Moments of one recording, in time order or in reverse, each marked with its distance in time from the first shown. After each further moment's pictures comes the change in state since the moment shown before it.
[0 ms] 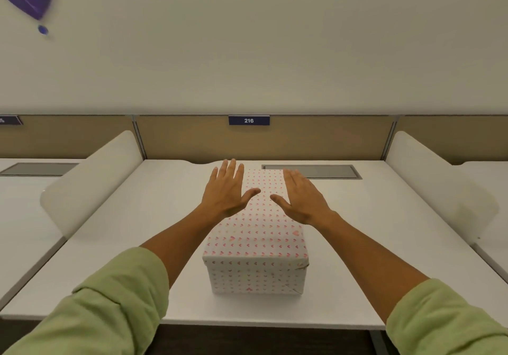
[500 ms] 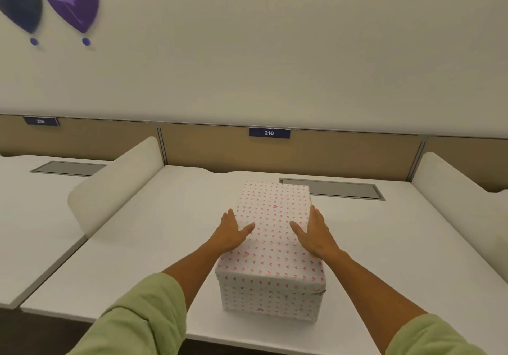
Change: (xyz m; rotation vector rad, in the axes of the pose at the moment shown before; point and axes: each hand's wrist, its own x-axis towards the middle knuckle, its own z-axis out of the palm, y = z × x) left_hand -0.028 -0.028 0.064 -0.615 -0.360 -0.486; right_hand 0.005 0.008 0.065 0.489 -0.136 0.338
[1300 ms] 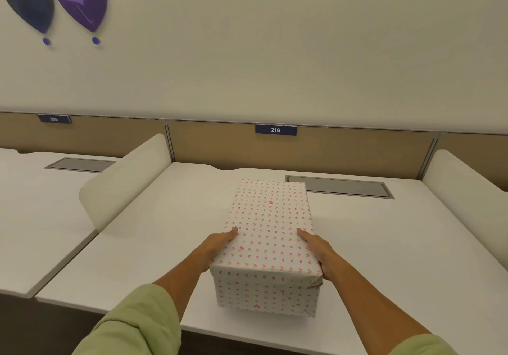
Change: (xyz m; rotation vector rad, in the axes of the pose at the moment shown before) left_hand -0.025 -0.046 -0.010 -0.688 -0.205 -0.359; right_hand -0.017 0.016 0.020 0.936 -0.295 0.522
